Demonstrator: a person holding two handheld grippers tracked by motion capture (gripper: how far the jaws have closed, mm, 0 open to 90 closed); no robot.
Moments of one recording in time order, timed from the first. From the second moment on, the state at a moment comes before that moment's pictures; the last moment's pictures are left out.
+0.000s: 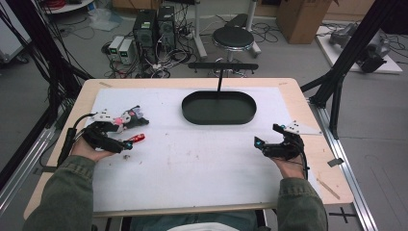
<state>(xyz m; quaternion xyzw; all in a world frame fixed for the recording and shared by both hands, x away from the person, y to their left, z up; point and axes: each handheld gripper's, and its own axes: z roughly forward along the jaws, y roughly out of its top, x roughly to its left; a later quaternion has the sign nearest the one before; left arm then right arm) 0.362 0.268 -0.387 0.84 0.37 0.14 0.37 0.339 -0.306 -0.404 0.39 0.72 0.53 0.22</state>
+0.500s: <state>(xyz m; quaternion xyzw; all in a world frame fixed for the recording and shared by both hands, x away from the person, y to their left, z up) 0.388 0.253 -0.405 0.88 0.35 0.12 0.29 0.339 -0.305 -0.404 0.39 0.73 0.52 0.22</state>
